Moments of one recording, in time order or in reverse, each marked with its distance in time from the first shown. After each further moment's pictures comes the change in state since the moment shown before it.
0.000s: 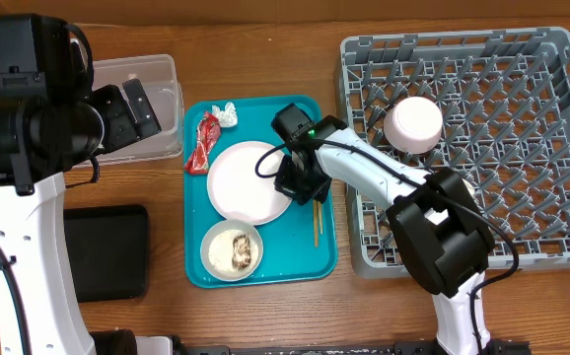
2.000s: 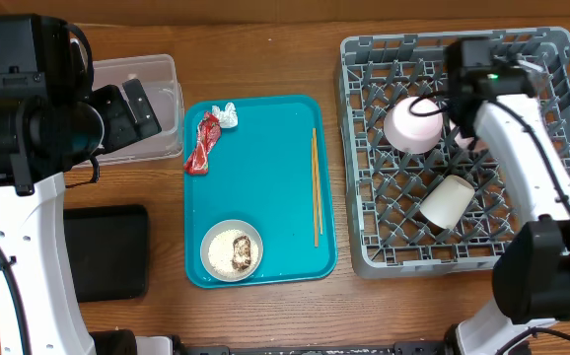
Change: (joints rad) left arm 0.000 0.000 0.000 0.000 0.000 0.000; right arm -0.548 -0.319 0.002 -0.174 0.995 -0.315
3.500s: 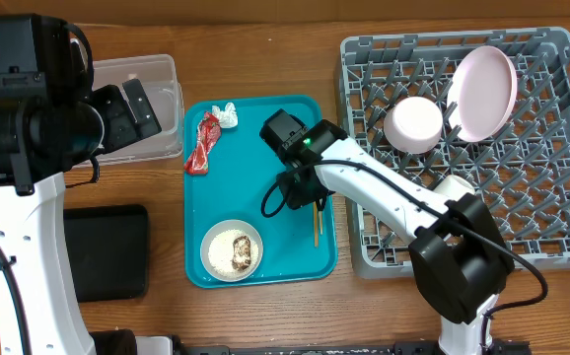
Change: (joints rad) left arm 0.000 0.000 0.000 0.000 0.000 0.000; right arm 0.625 0.187 0.003 0.047 -0.732 -0.336
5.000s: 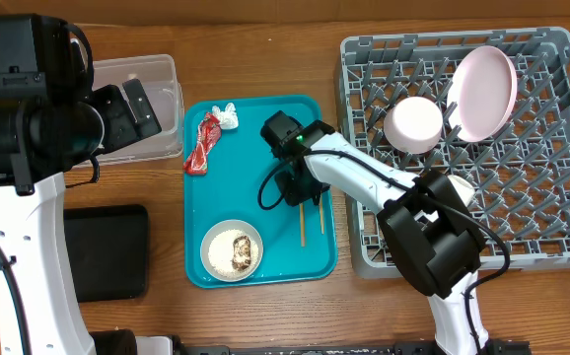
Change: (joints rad) left arm 0.000 0.000 0.000 0.000 0.000 0.000; right arm -0.032 0.159 0.021 0.105 -0.031 -0.087
